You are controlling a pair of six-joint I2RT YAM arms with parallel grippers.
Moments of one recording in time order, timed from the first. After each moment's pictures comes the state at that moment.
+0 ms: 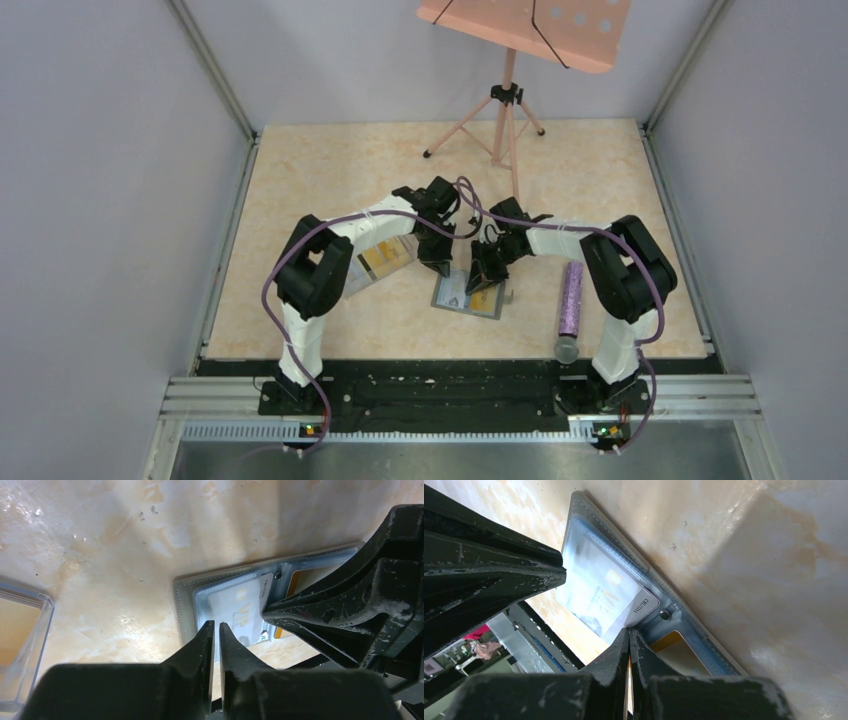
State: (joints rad) left arm -0.68 2.00 1.49 -0.76 0.24 -0.51; right arm 0.51 1.84 1.00 -0.37 -0.62 0.34
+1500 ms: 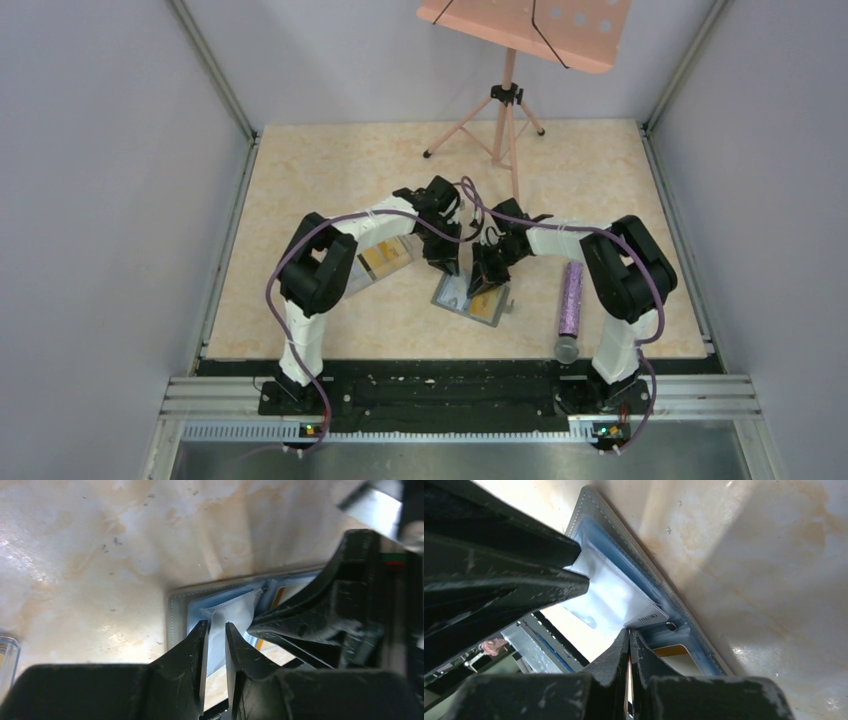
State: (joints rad) left arm -0.67 2.04 1.48 -0.68 0.34 -0.50; right arm 0.51 1.84 1.00 -0.40 -0.62 0.35
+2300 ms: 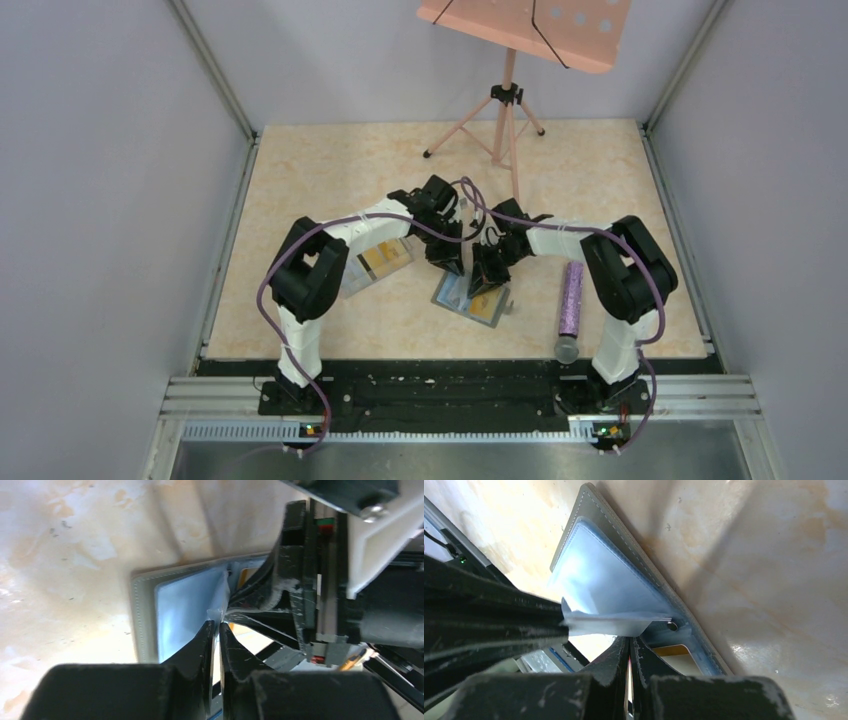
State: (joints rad) left arm -0.68 1.97 1.43 -0.61 0.46 -0.54; right arm 0.51 1.84 1.00 -0.41 -0.62 0.35
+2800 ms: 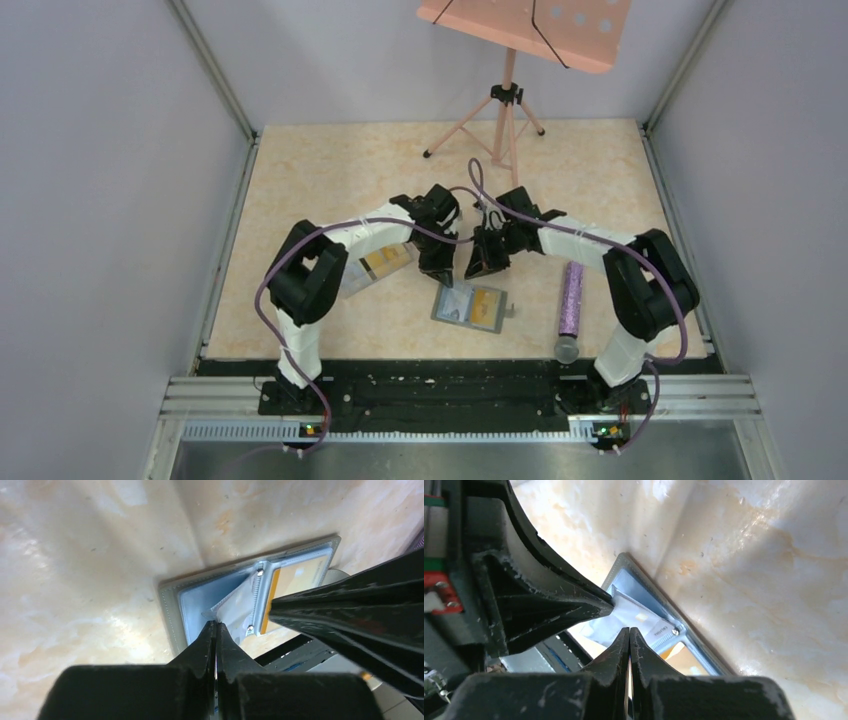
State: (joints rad) left arm -0.70 1.95 1.40 -0.72 0.34 -0.53; right arm 0.50 1.72 1.00 -0.35 -0.59 0.39
